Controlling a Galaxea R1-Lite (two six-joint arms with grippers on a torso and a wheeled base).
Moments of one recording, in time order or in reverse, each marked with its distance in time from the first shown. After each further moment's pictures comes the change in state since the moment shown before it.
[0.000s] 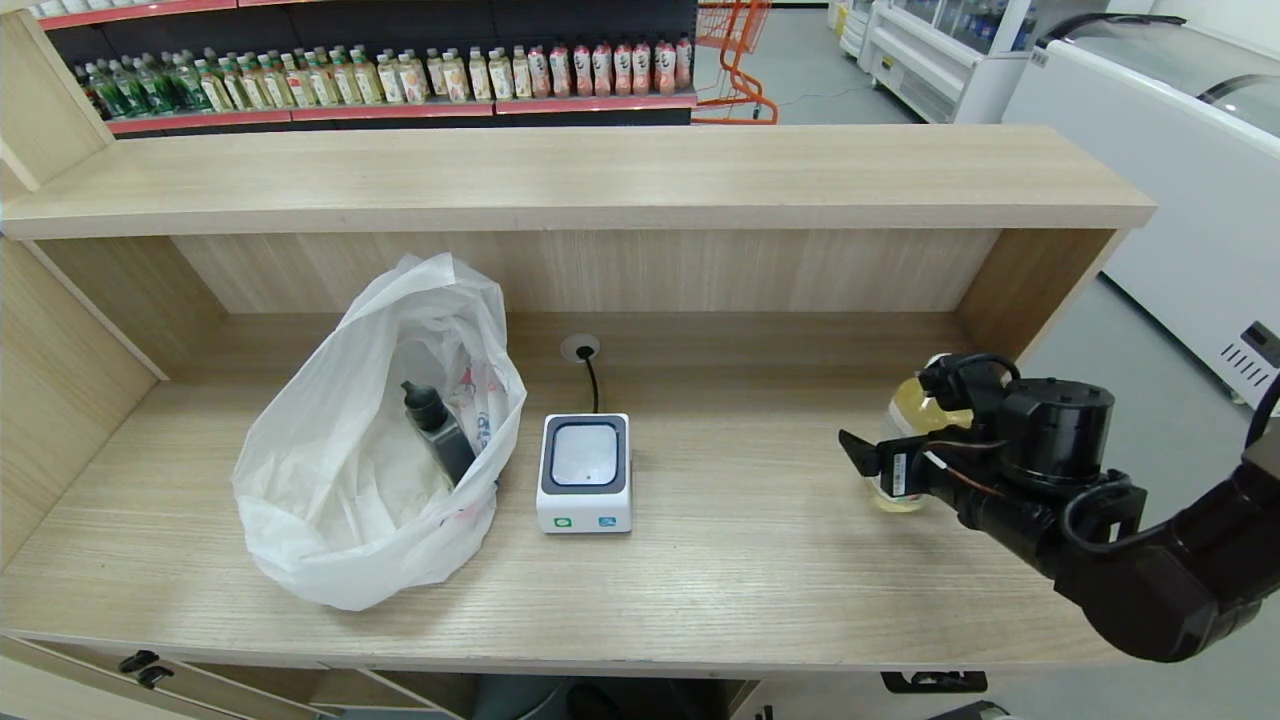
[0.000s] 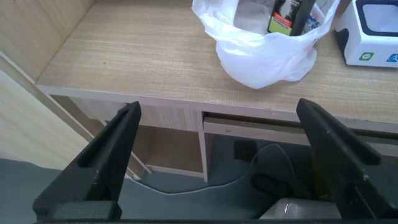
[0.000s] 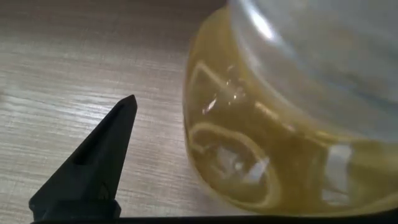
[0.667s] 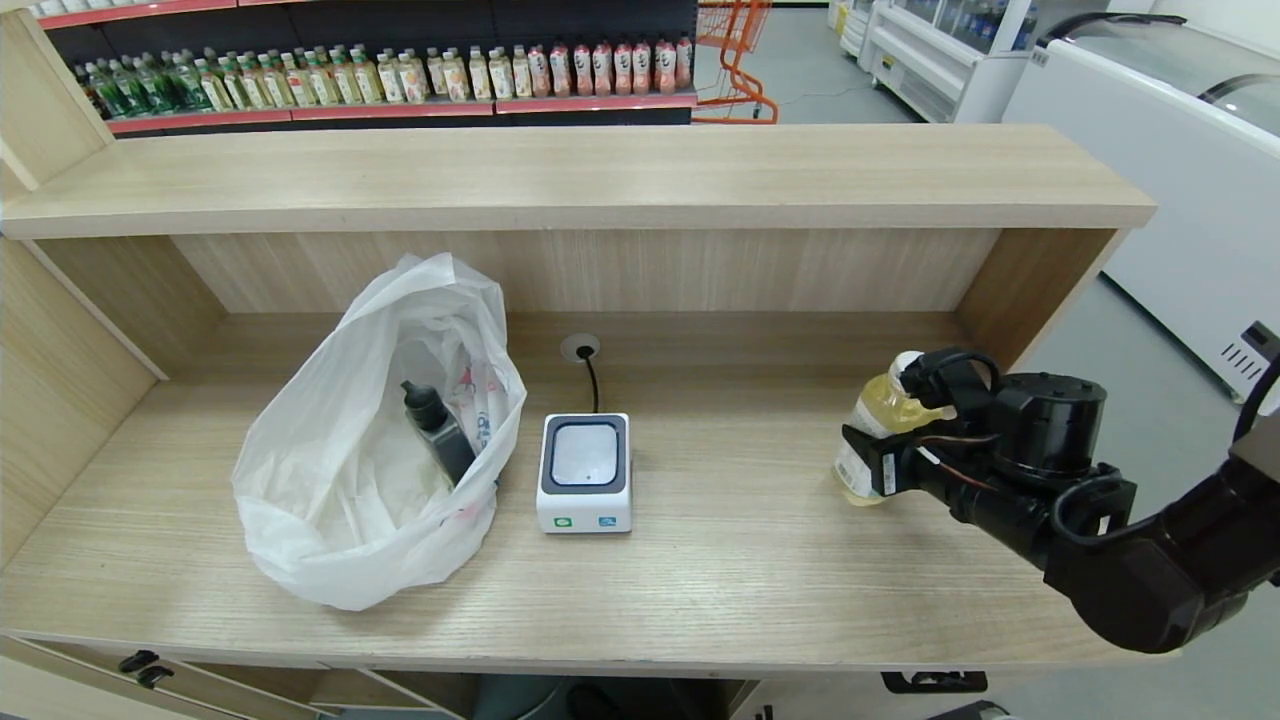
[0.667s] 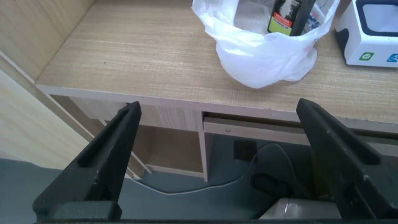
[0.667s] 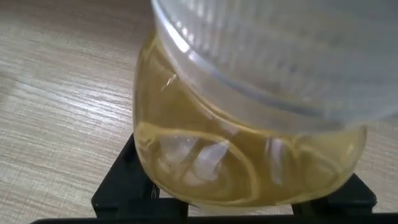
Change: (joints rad) left arm 0.000 0.000 0.000 0.000 0.000 0.000; right arm 0.003 0.010 -0.024 -0.006 0.059 -0.096
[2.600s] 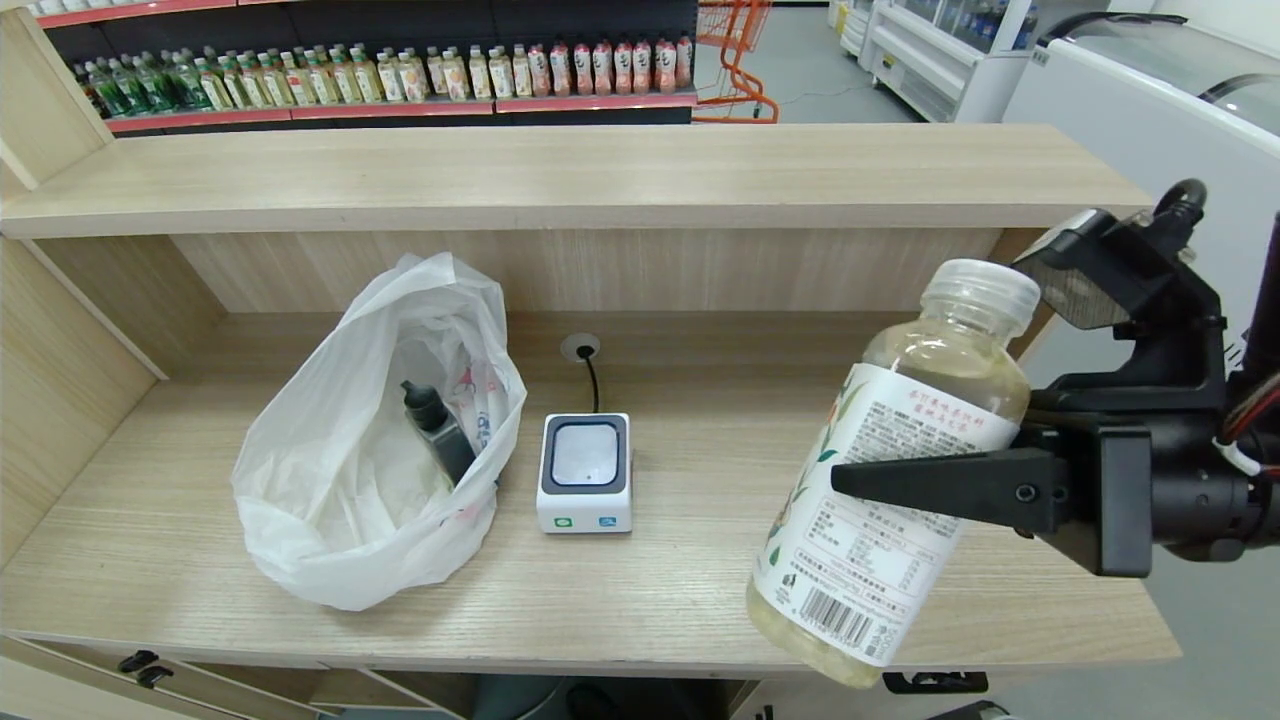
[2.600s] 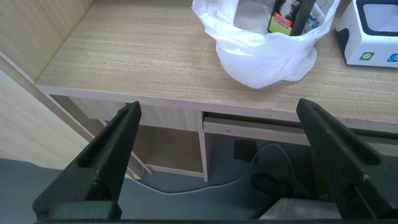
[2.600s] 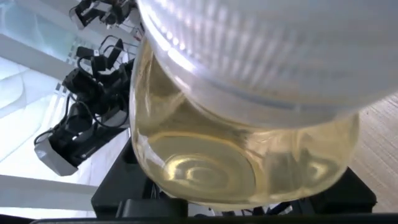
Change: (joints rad) left arm 0.000 0.000 0.000 0.000 0.000 0.000; right arm 0.251 -0.591 -0.187 0.774 0.875 0.476
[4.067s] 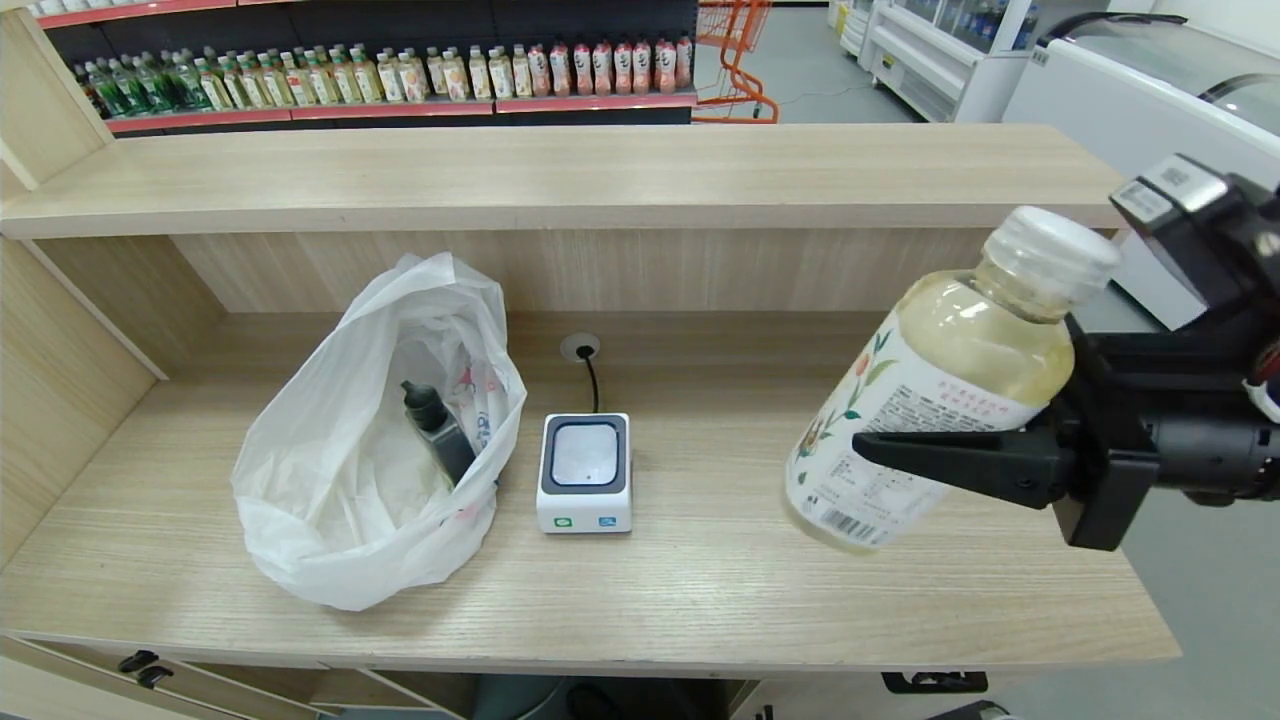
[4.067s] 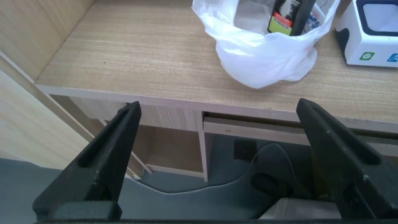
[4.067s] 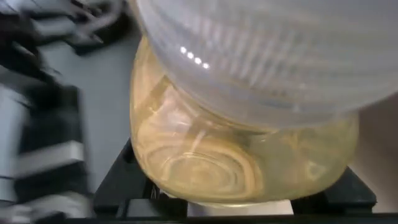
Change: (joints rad) left arm 0.000 0.000 0.000 0.000 0.000 0.000; right arm -0.083 -0.015 -0.060 0.049 -0.079 -0.677
